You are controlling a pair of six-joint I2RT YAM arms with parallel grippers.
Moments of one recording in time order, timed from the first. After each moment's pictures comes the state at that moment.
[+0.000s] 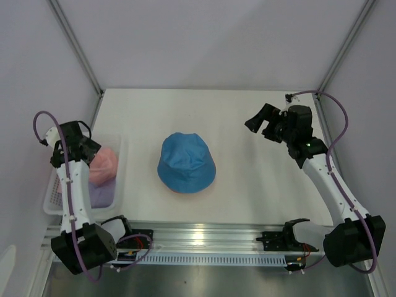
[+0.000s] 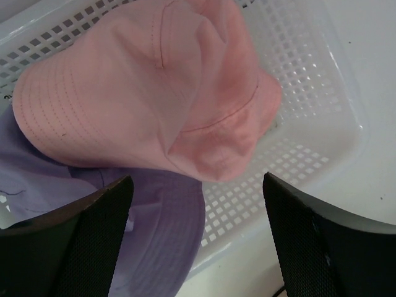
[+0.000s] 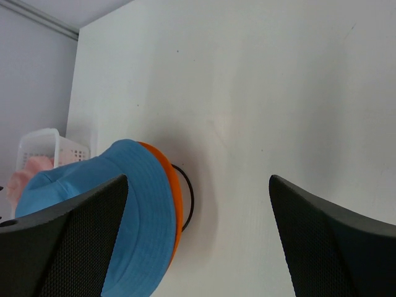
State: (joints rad) left arm 0.39 1.04 1.06 -0.88 -0.34 -0.65; right arm 0.22 1.16 1.06 -0.32 -0.22 0.59
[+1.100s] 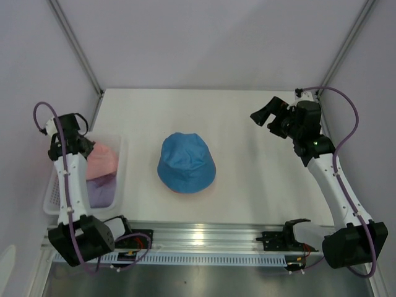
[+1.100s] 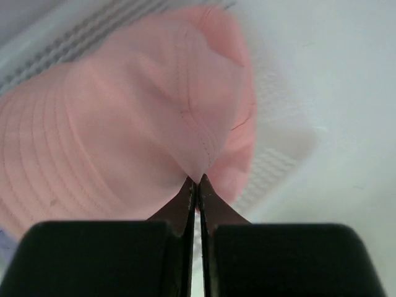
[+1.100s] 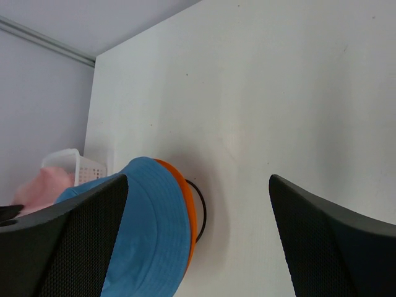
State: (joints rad) left arm 0.42 1.18 1.08 -0.80 -0.30 -0.59; right arm 0.17 1.15 1.12 -0.34 -0.23 0.64
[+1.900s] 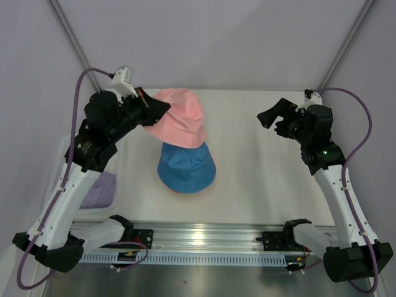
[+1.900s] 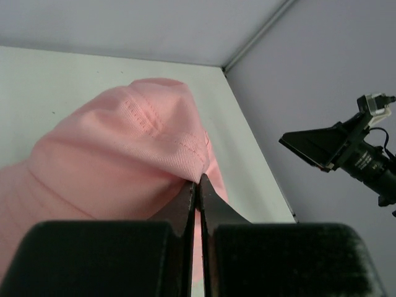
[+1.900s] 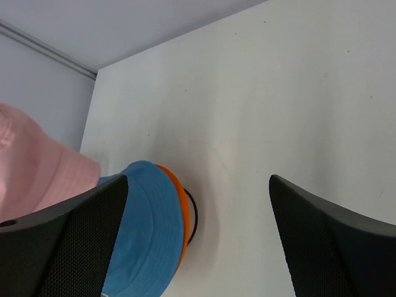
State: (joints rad) left arm -0.45 1.06 1.46 -0.53 0.12 -0.57; right arm 0.14 1.05 1.12 -0.38 -0.21 0.57
